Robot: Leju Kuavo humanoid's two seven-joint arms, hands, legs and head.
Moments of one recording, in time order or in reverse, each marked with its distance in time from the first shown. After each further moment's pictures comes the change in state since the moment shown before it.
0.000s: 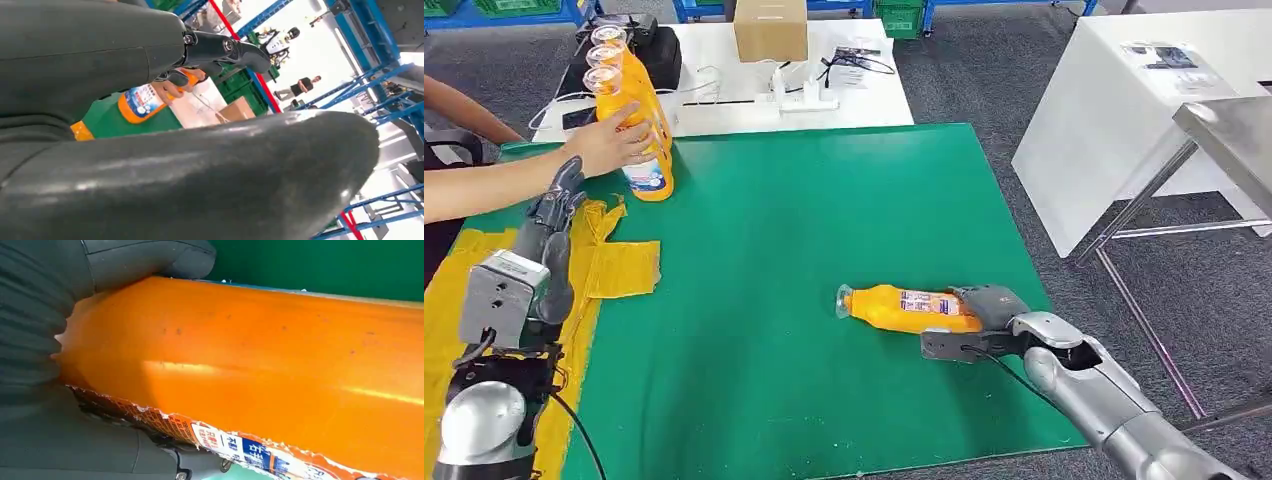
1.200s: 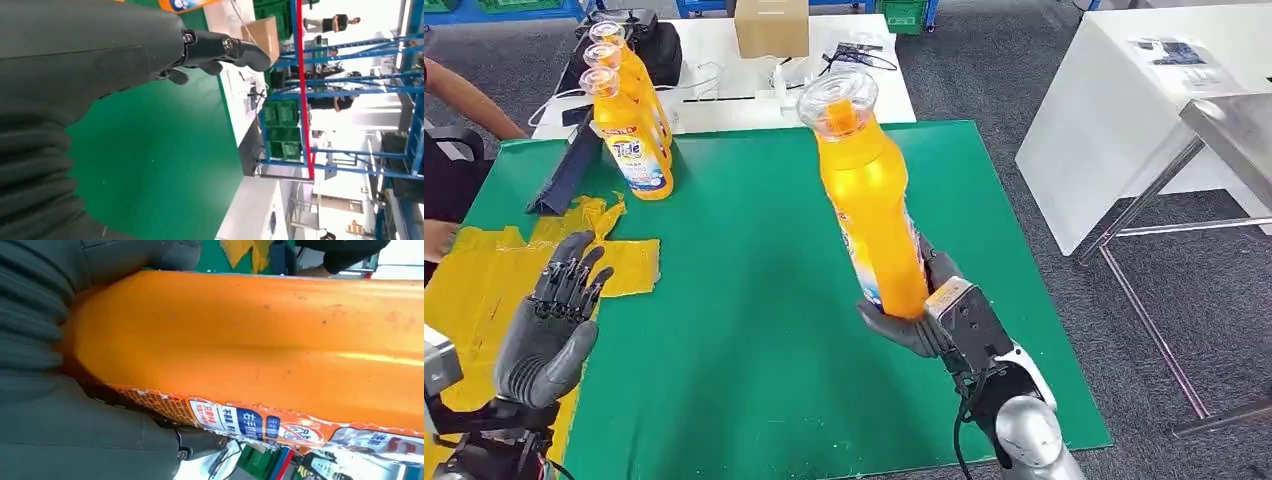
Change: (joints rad) left arm 0.290 -0.015 0.032 -0.213 0.469 -0.102 0.083; right arm 0.333 0.414 -0.268 -0.830 -0.646 -0.231 0.016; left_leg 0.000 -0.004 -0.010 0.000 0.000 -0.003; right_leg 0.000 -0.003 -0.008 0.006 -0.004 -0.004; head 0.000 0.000
